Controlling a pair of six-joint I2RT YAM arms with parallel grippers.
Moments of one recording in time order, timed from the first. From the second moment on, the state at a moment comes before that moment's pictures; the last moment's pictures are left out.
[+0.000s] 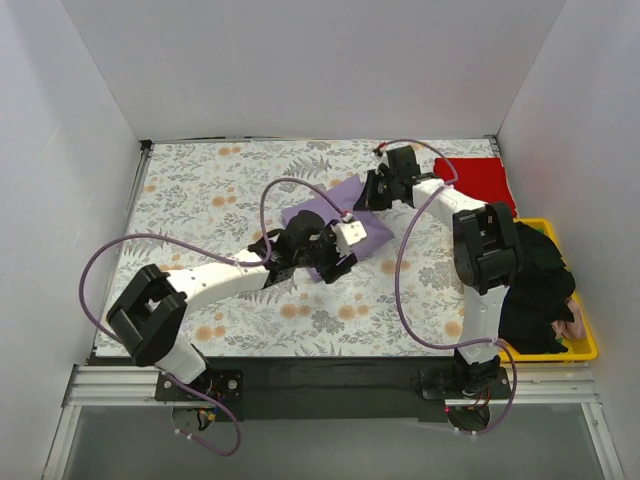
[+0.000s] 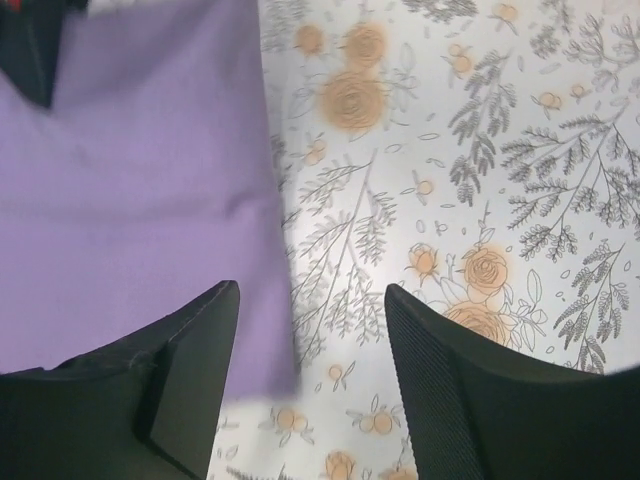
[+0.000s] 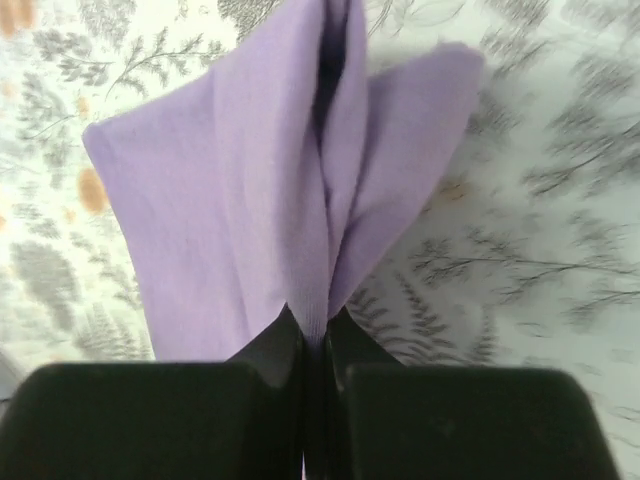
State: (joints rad) left arm -0.87 1.57 0.95 0.05 0.25 0.30; right arm 0.34 2.01 1.38 -0.19 -0.45 0.49
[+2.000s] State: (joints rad) left arm -0.79 1.38 0.89 -0.21 0.21 0.21; right arm 0.04 2.05 2.15 -0.81 0.04 -0.47
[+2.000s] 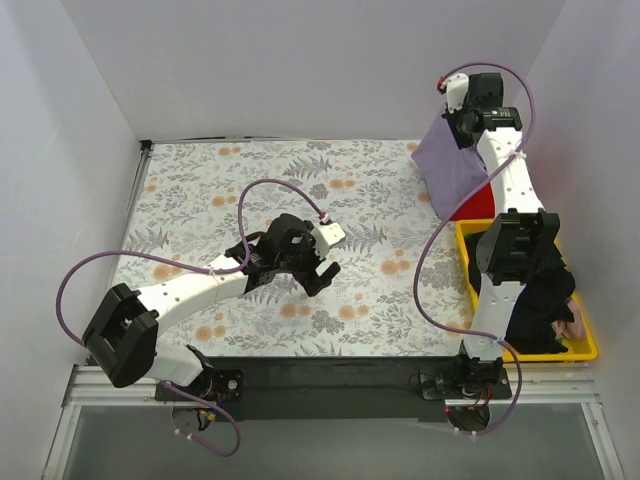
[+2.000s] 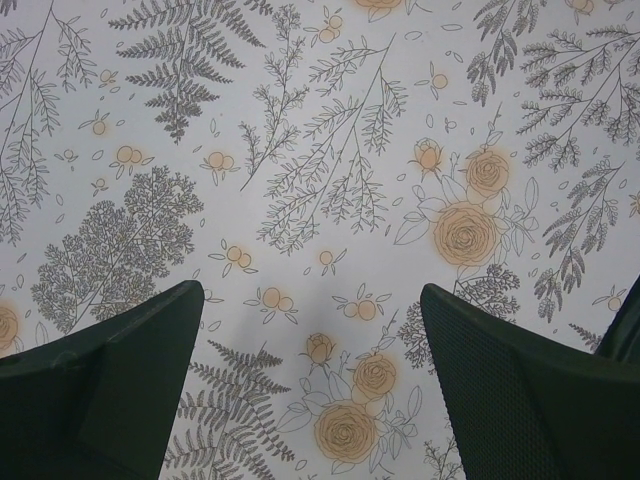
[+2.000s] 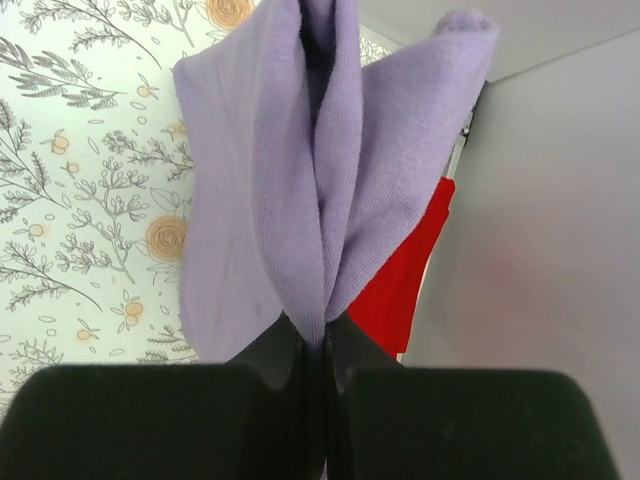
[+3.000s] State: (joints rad) left arm -0.77 1.42 0.94 -0.30 0.22 0.17; right arm -0.20 2.22 2.10 -0.65 -0.08 -0.69
